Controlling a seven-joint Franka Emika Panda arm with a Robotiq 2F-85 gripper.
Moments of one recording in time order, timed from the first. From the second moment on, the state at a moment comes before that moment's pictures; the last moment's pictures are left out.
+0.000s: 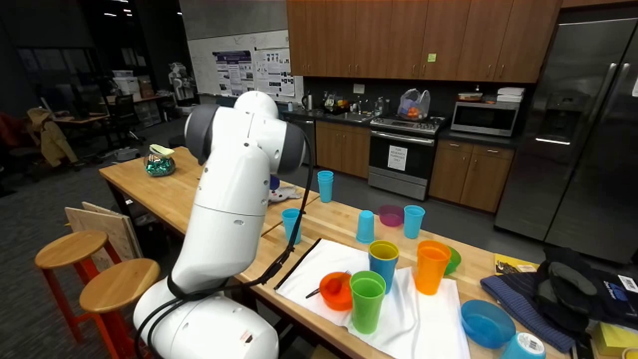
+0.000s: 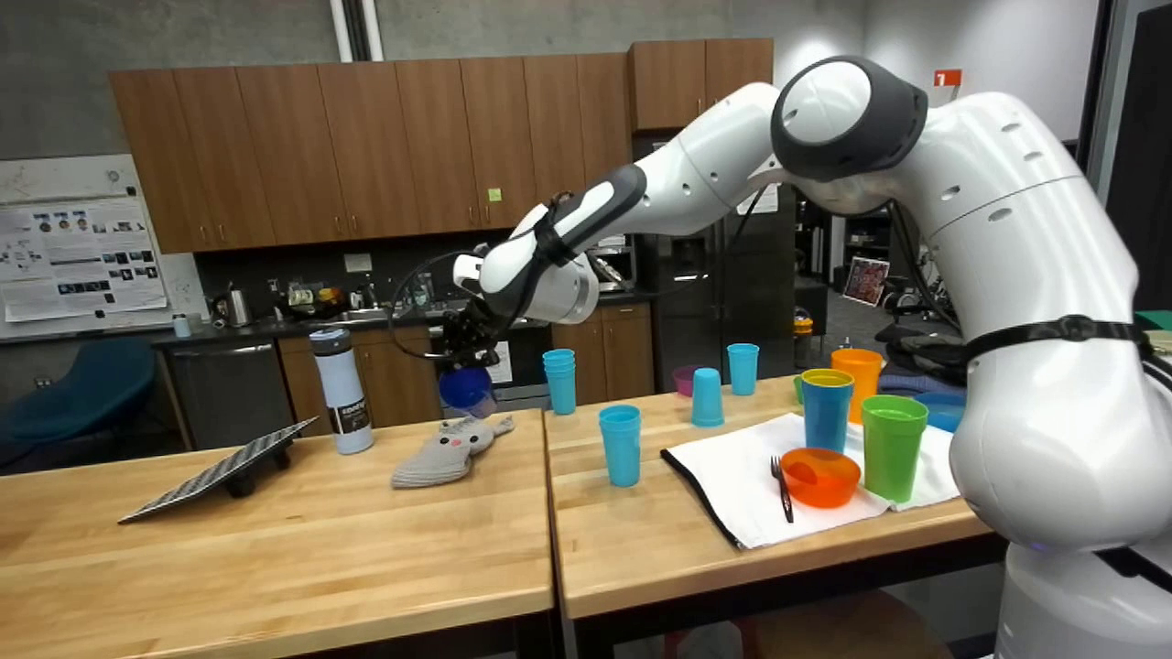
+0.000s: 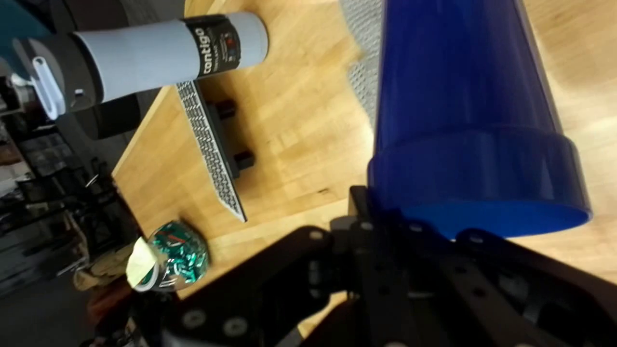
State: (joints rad) arm 0.04 0.52 0.70 -1.75 0.06 2.91 -1.92
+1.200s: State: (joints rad) arm -0.22 0.63 1.05 -1.74 0.25 2.71 -2.07
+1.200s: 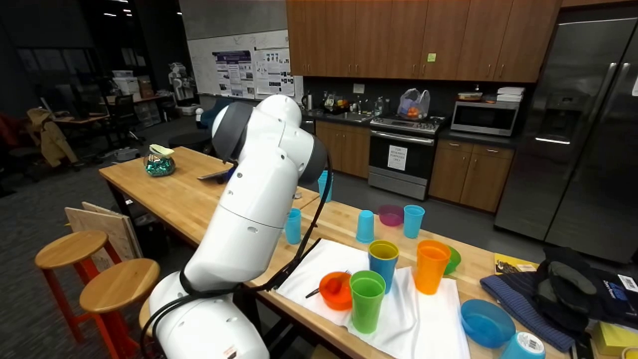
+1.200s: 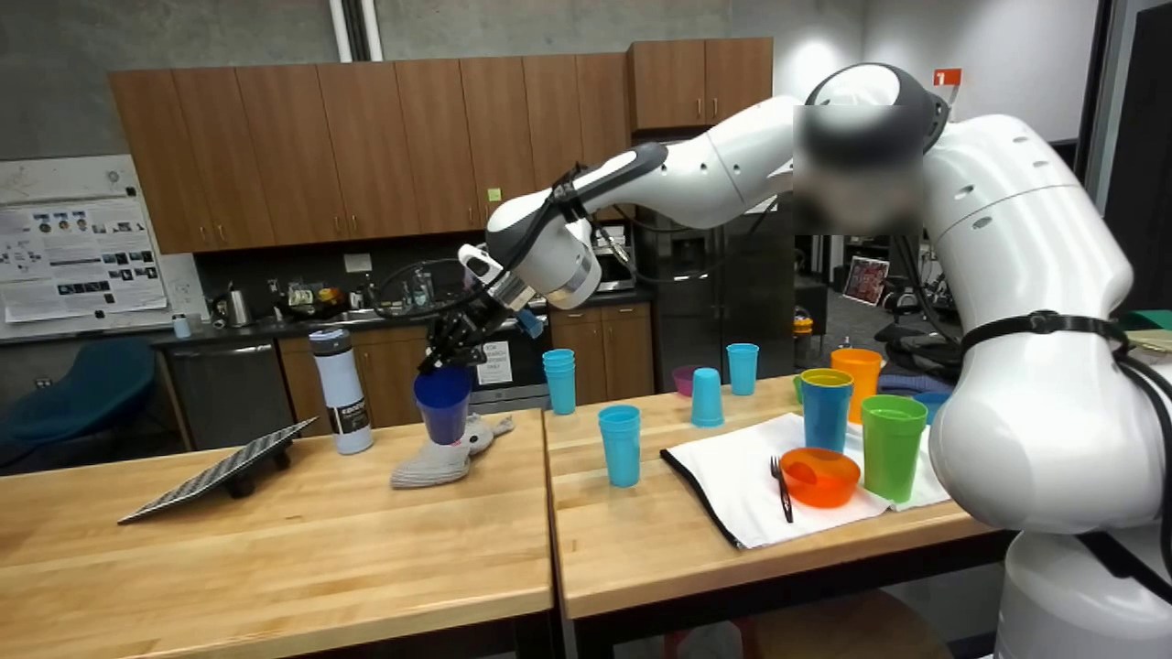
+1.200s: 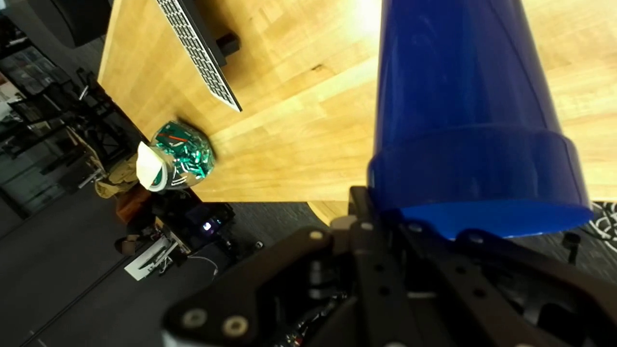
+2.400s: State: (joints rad) arm -0.29 0.70 1.16 -2.01 0.39 3.10 -1.85
